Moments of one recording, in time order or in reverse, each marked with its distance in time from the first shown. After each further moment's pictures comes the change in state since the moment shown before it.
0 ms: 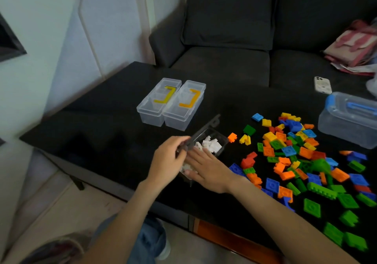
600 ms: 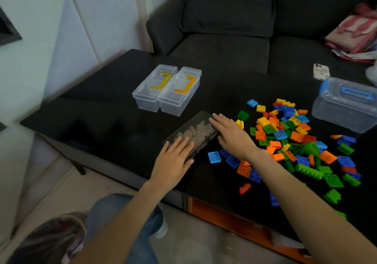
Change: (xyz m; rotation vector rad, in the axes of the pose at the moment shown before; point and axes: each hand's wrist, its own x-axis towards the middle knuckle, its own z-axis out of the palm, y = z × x) left_hand -0.048 -0.003 0.042 0.535 -0.223 0.123; right_hand -0.037 0.059 -0.035 -0.024 0.212 0.256
